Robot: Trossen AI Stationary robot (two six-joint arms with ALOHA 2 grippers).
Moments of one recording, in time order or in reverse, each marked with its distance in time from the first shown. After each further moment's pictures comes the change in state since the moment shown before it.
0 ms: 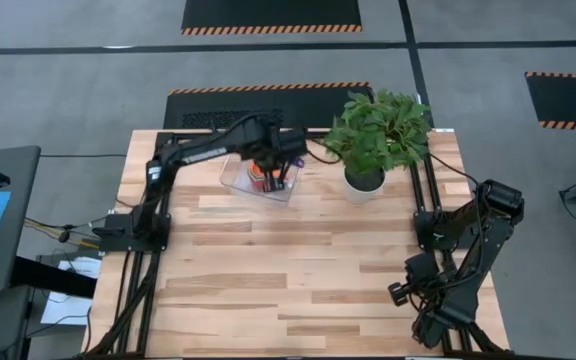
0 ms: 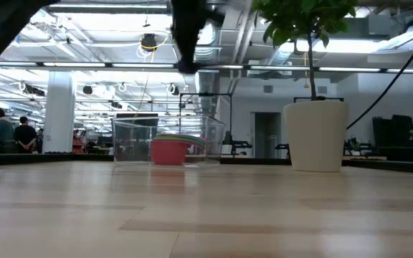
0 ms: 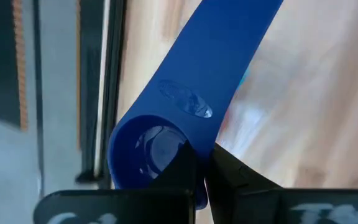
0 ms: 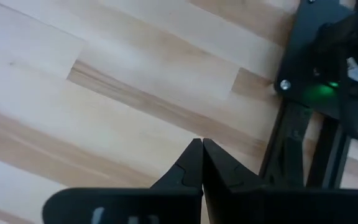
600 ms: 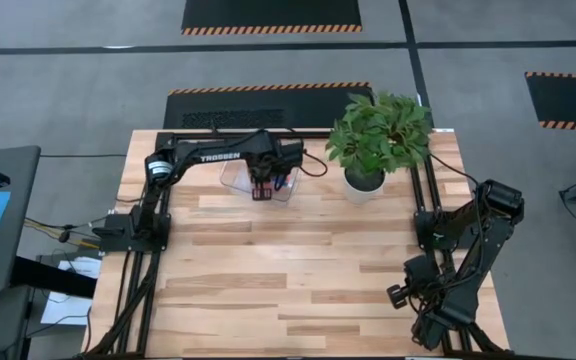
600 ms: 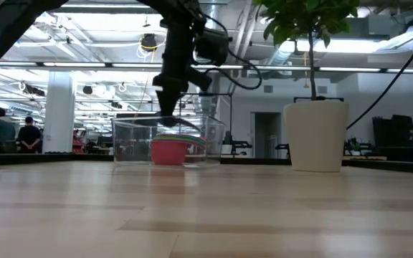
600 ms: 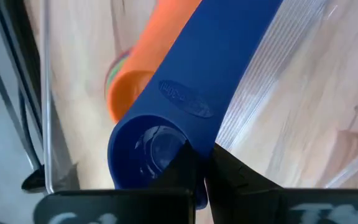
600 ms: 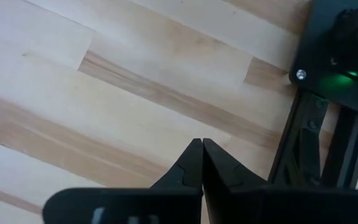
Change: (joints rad) left arm 0.096 0.000 -0.450 0.204 0.065 0.138; right arm 0.000 0.000 0.000 0.044 0.002 0.000
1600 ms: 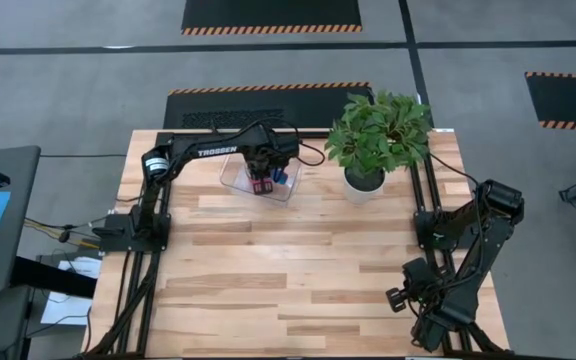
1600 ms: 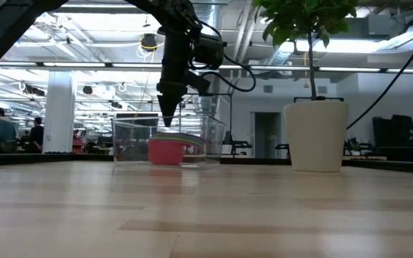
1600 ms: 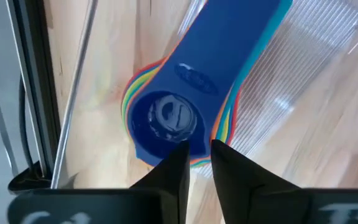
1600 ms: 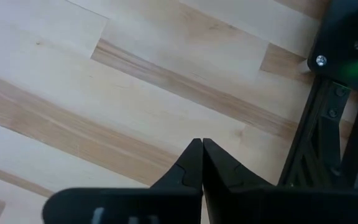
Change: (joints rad) left arm 0.056 -0.014 -0.037 0.071 0.026 -0.028; right arm 0.000 0.000 0.000 0.053 0.000 0.001
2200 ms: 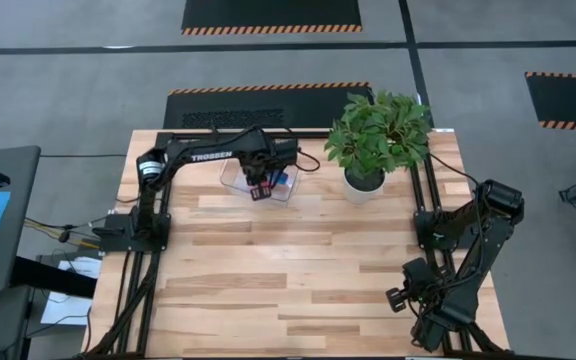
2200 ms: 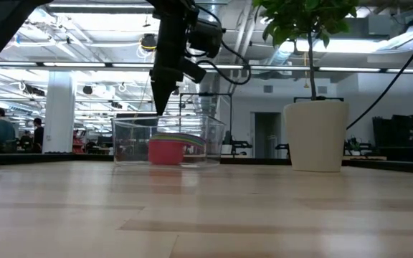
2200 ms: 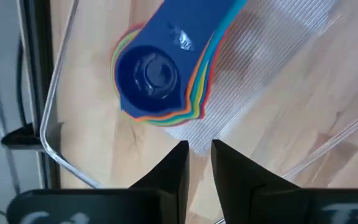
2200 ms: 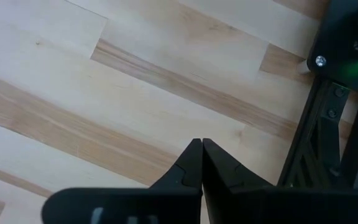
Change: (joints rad) left arm -0.063 -0.053 0.001 -0.106 -0.017 -0.174; right arm 0.000 0.000 0.000 -0.002 0.000 -0.001
